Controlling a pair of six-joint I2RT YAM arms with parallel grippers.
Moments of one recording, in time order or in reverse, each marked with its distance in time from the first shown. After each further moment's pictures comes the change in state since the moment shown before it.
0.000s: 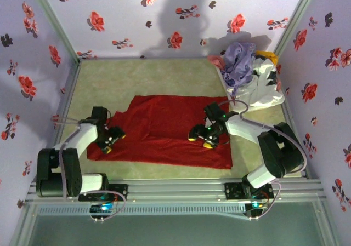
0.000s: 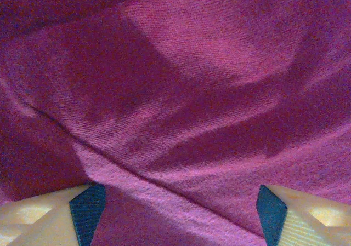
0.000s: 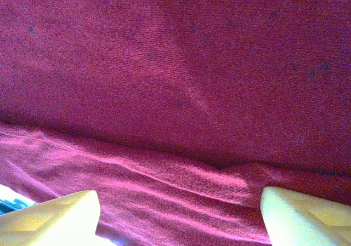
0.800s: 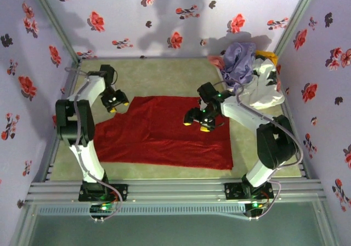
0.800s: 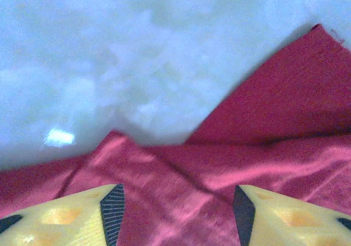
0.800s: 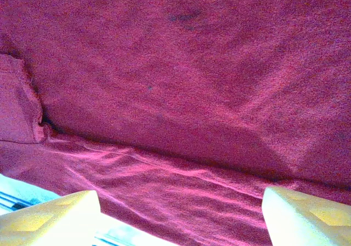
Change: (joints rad) left arm -0.043 0.670 0.905 -0.283 -0.004 0.306; right arm -0.003 0.117 0.394 -0.283 0.054 -0.092
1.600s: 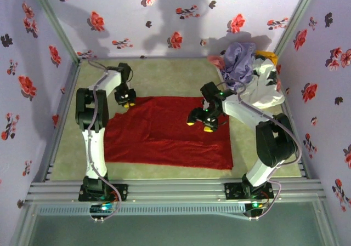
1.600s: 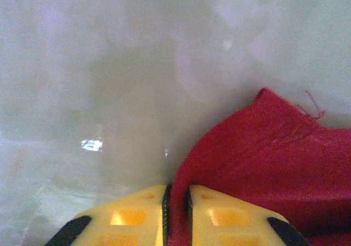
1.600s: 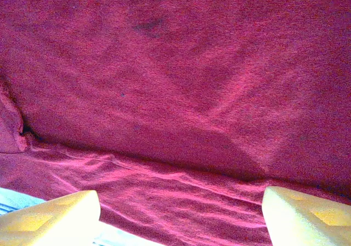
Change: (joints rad) left arm -0.093 0.297 0.290 -0.075 -0.077 0.101; right arm -0.051 0.008 -0.008 -0.032 0.006 -0.017
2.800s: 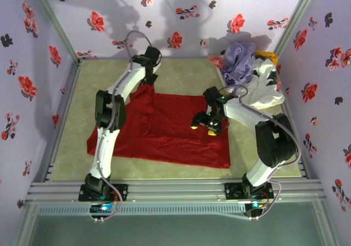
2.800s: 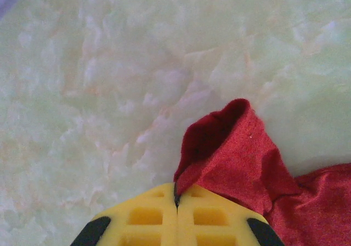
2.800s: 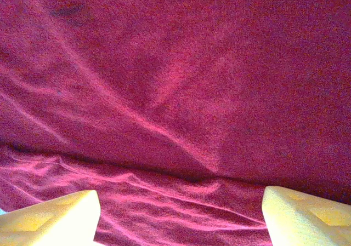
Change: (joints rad) left arm -0.236 0.130 0.428 0.076 -0.404 0.589; right arm -0.019 -0.003 -0.076 0.046 0.050 0.000
